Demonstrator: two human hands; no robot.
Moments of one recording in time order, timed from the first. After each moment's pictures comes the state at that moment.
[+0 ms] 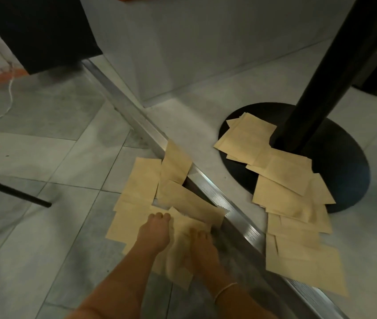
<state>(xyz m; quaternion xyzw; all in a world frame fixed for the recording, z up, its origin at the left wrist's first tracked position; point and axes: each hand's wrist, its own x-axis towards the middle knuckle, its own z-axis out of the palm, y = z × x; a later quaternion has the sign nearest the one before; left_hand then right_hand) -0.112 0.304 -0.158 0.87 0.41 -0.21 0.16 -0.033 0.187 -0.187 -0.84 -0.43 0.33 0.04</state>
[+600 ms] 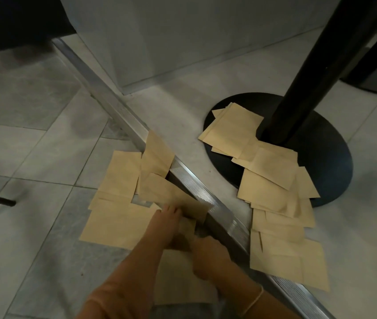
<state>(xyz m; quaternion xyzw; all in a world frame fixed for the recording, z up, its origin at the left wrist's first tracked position) -0.055 0.290 -0.200 0.94 0.27 -0.20 0.08 0.008 0.161 -0.133 -0.82 -0.43 0.37 -0.07</state>
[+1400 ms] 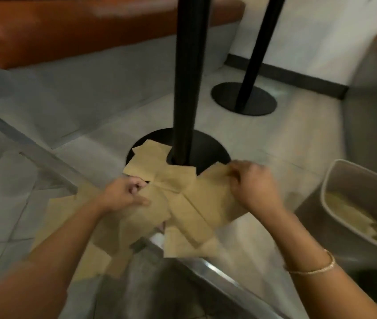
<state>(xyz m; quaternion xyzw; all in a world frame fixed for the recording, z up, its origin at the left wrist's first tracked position) 0.024 0.228 0.056 0.88 0.25 0.00 0.41 0.134 -0.016 0.151 -0.94 -0.30 0.01 0.17</state>
